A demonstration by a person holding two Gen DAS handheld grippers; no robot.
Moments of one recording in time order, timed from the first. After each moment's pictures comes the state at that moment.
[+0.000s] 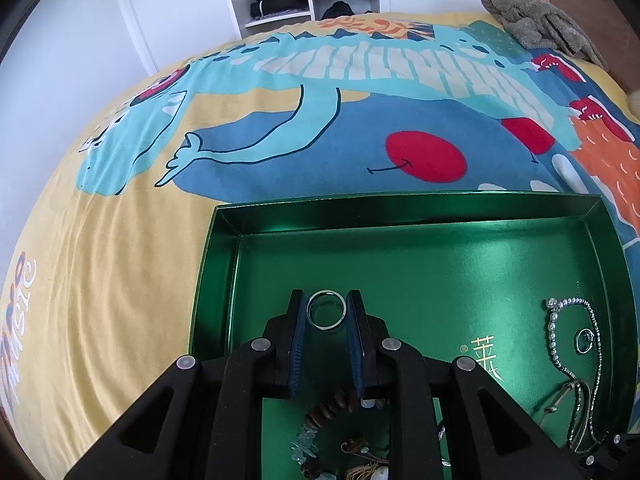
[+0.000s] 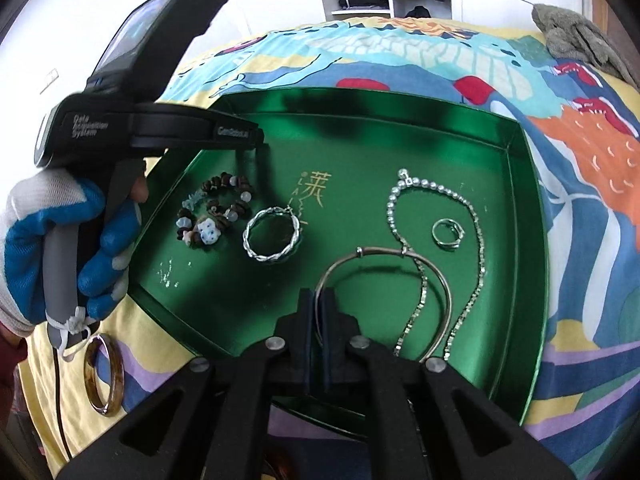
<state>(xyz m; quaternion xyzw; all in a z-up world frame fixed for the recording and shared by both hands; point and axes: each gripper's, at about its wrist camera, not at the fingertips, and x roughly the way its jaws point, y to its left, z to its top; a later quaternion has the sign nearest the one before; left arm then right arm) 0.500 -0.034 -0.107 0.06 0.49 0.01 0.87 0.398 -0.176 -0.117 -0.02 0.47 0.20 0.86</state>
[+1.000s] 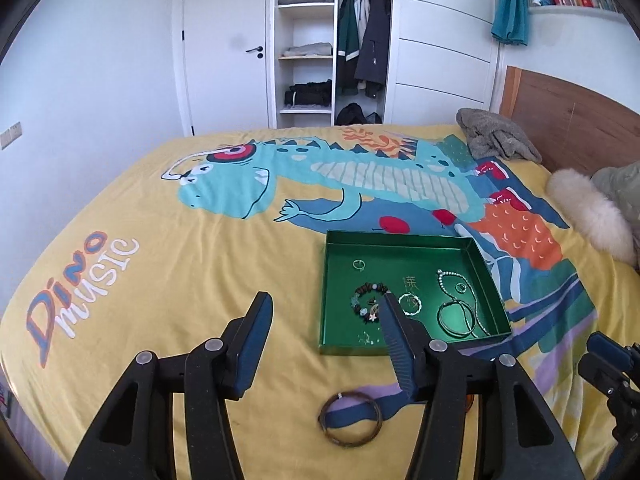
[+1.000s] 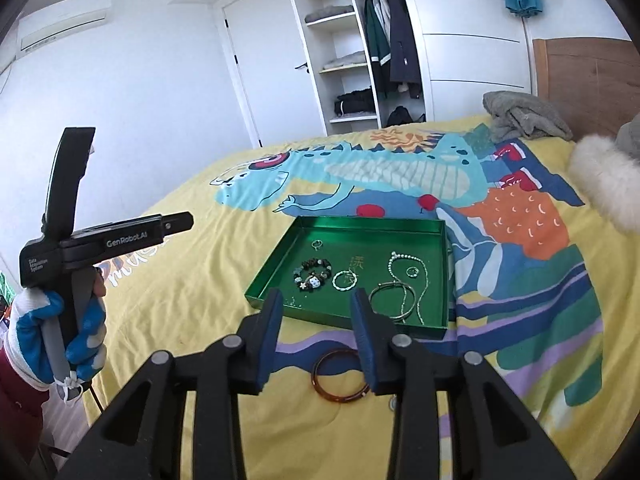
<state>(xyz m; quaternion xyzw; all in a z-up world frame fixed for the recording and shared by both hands) 0.233 0.048 0.078 -0.01 0.34 0.00 0.94 0.191 -0.196 0.057 0.05 0.31 0.18 0.93</state>
